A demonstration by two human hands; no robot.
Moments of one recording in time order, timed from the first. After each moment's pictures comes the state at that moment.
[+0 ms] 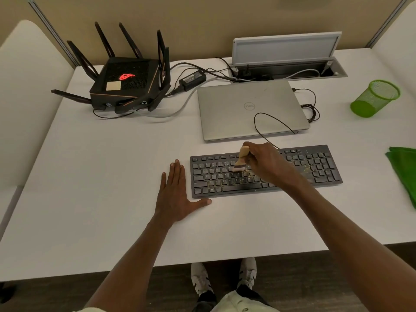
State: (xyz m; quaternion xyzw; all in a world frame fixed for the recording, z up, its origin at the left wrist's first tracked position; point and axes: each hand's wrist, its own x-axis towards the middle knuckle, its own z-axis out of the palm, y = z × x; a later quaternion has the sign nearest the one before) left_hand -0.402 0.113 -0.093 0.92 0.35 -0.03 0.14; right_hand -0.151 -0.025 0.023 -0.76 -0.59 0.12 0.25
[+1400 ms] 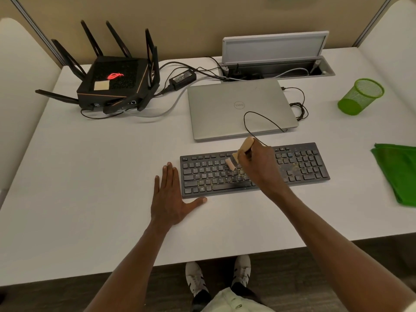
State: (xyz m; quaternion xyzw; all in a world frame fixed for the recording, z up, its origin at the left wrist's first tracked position) left_hand -0.395 0.093 -0.094 0.91 0.38 0.00 0.15; right_hand -0.170 -0.036 0.020 -0.84 -0.40 0.08 0.35
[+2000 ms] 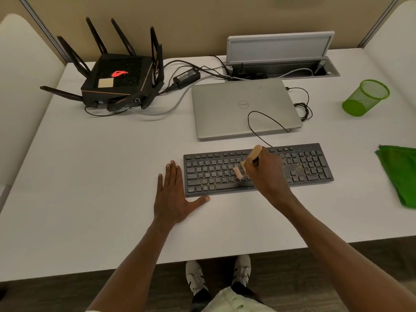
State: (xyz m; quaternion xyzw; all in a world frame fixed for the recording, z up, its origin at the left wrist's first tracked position) left_hand -0.396 0.093 -0.096 0.91 0.38 0.01 0.15; right_hand -0.178 -0.050 0.008 -0.86 -0.39 0.08 0.33
